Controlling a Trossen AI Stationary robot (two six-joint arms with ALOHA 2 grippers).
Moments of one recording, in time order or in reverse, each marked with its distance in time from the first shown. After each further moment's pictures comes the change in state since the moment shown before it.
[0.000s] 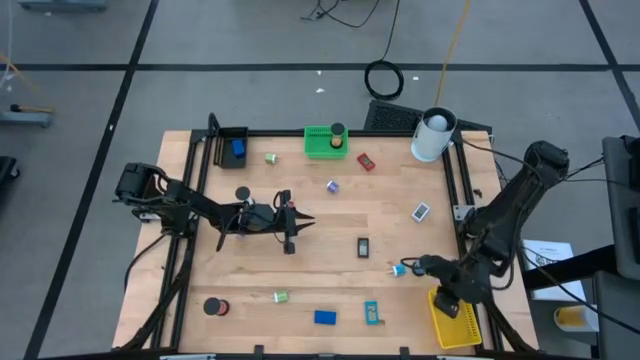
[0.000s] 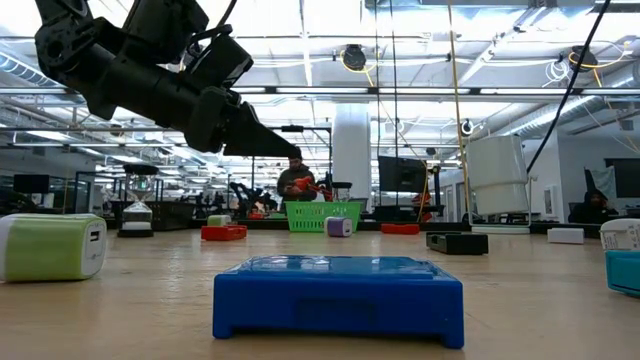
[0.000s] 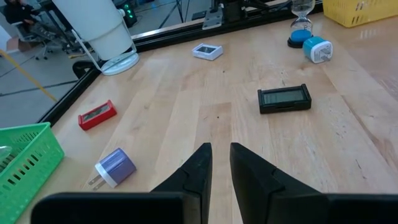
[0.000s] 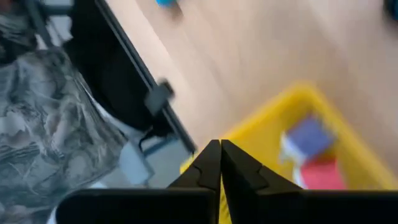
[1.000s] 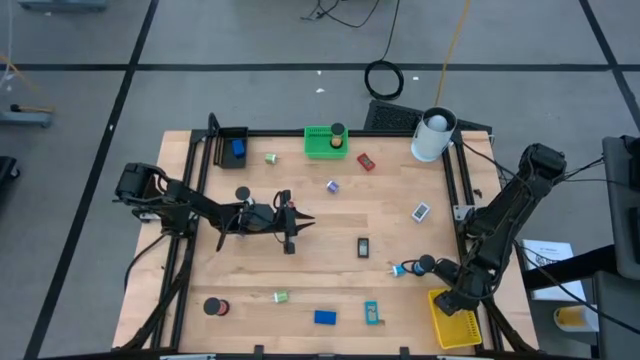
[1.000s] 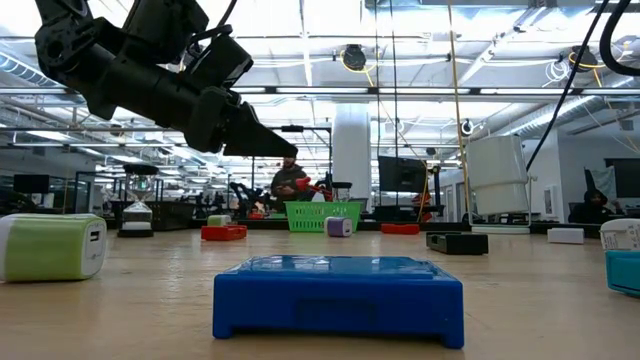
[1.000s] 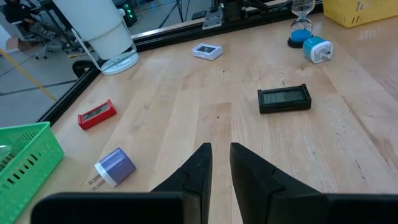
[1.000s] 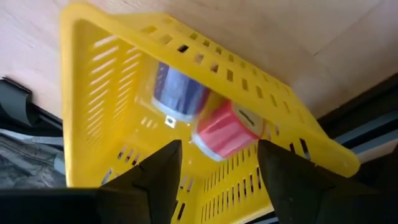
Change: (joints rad) left arm 0.000 0.000 0.000 0.000 0.000 -0.003; right arm 0.094 0.096 -0.149 0.024 -0.257 0.440
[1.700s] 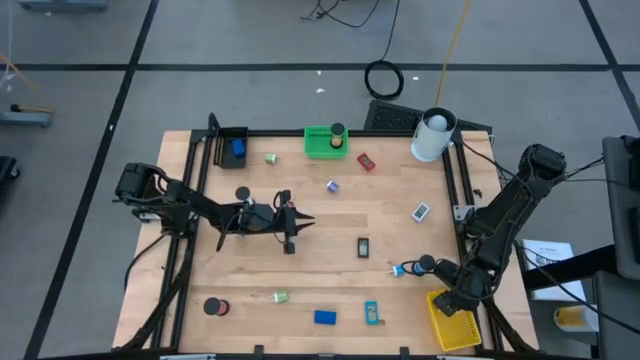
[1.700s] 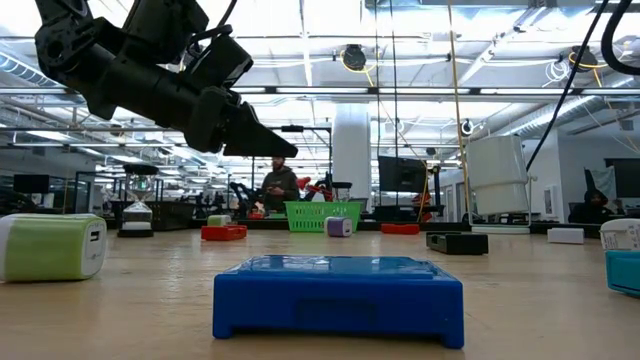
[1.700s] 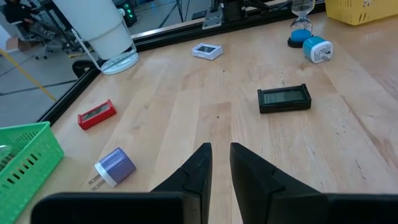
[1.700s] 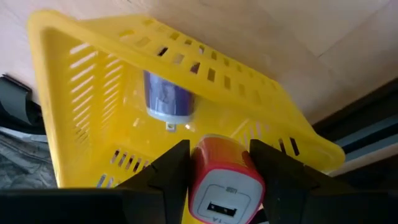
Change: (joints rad) left arm 0.000 0.000 0.000 -0.001 0.000 0.000; right arm 0.000 0.010 0.000 0.004 0.004 -0.016
